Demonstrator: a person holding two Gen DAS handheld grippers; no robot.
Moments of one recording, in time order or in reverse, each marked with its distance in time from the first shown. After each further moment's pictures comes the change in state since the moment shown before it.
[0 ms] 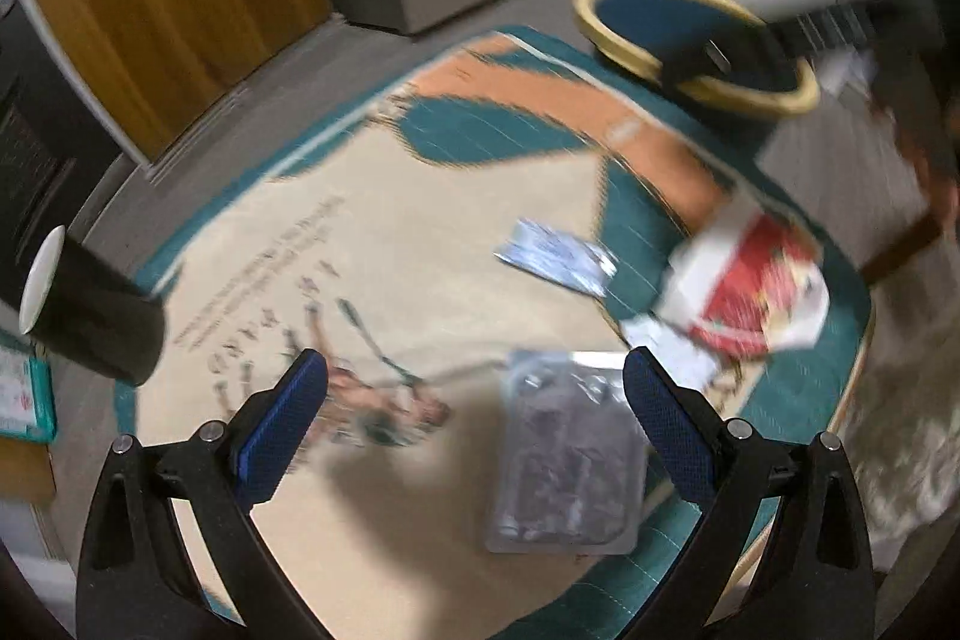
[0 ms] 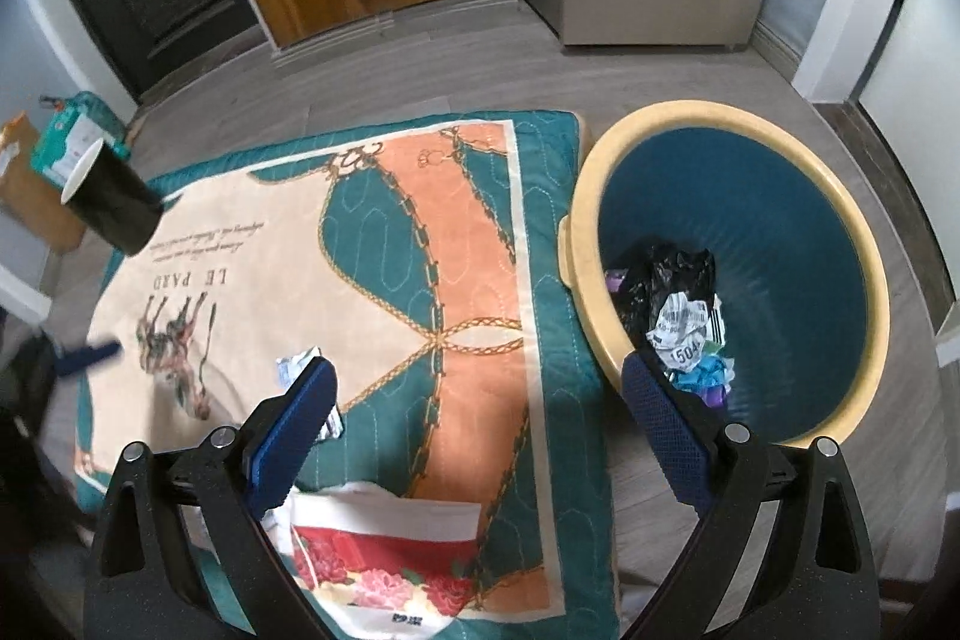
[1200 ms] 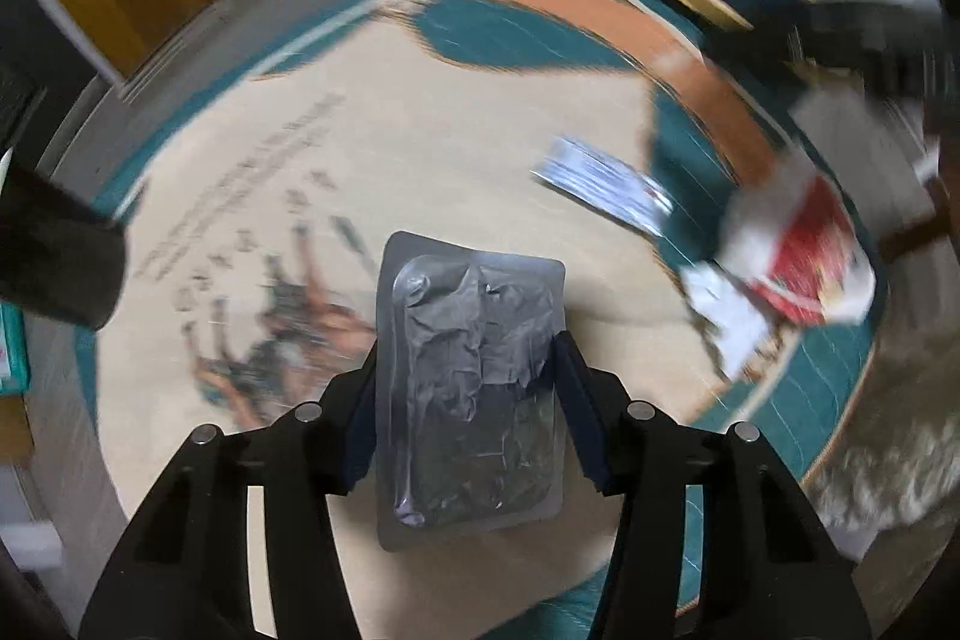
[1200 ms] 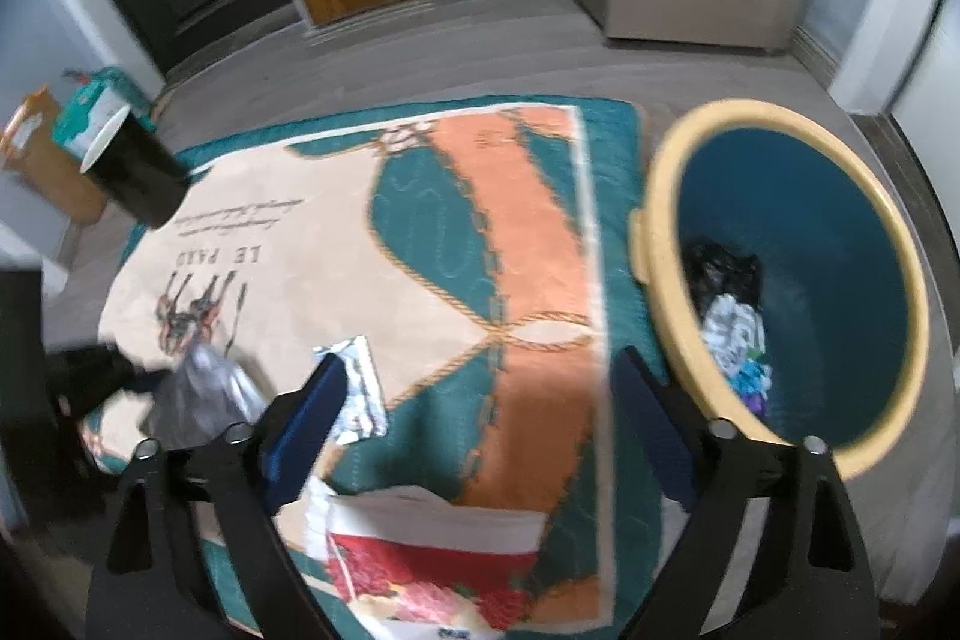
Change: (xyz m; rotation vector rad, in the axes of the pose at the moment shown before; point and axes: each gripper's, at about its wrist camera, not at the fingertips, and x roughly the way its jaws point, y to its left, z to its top) left arm 0.032 0.045 -0.003 -0.125 0.195 -0.069; right arm 0.021 0.035 -0.006 -0.116 0.029 0.067
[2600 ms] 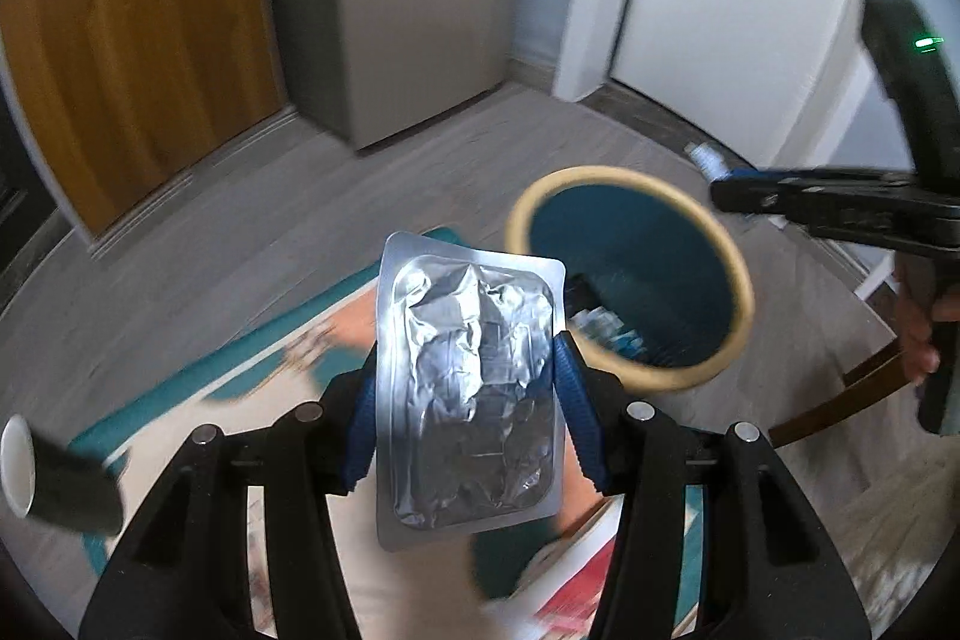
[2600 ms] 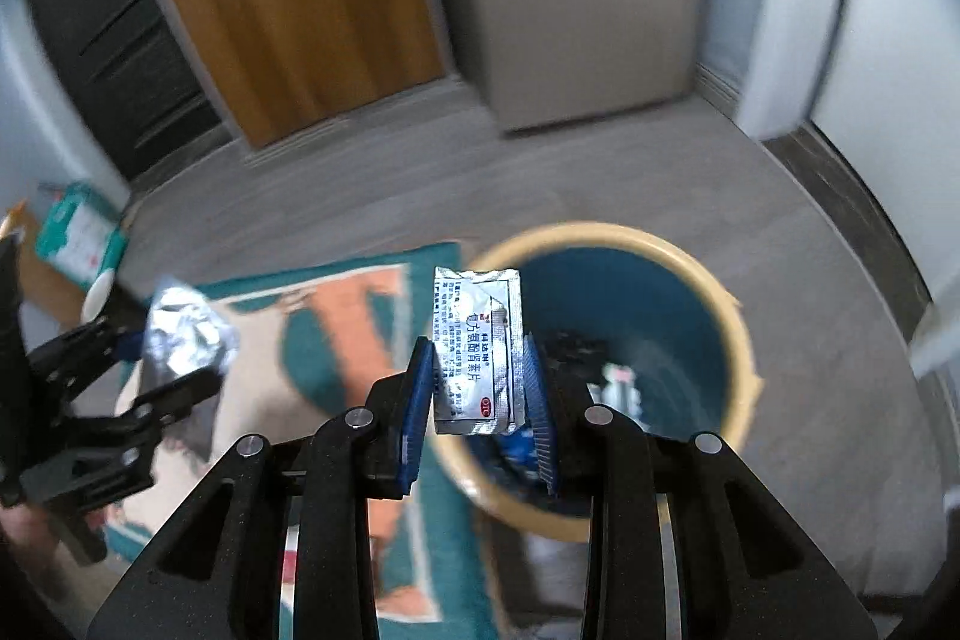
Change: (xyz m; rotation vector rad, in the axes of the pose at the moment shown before) left arm -0.076 -0.076 0.151 0.046 -0.375 -0.133; right arm -0.110 -0.153 0.031 0.260 -0.155 -0.087
